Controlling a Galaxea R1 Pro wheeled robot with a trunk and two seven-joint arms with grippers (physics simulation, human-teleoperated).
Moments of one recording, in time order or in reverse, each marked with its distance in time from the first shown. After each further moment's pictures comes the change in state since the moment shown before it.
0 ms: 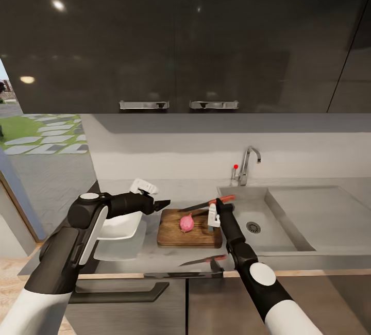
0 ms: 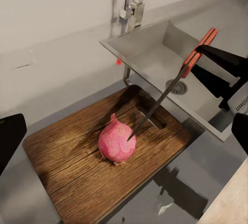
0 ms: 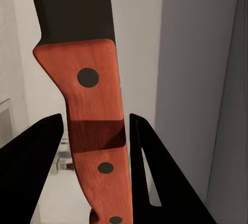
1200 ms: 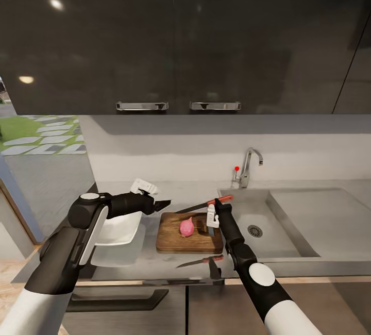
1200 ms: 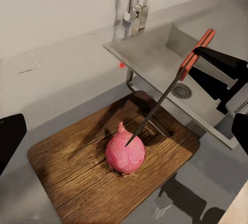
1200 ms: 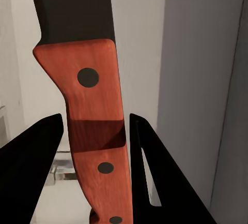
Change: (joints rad) left arm 0.000 -0.001 -0.001 -0.001 0.000 0.000 0.000; right arm 0.000 0.000 0.016 0.000 0.000 0.000 0.000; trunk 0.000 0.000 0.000
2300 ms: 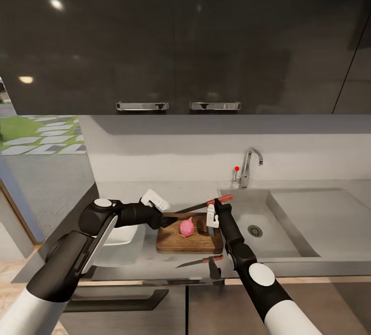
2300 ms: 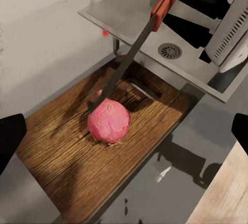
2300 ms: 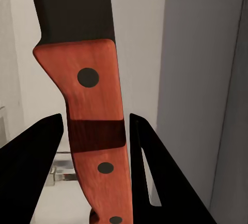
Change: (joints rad) left arm 0.000 0.067 -0.183 0.001 0.000 0.003 0.000; right arm -0.001 0.000 0.002 0.000 0.000 0.000 0.000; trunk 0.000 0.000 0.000
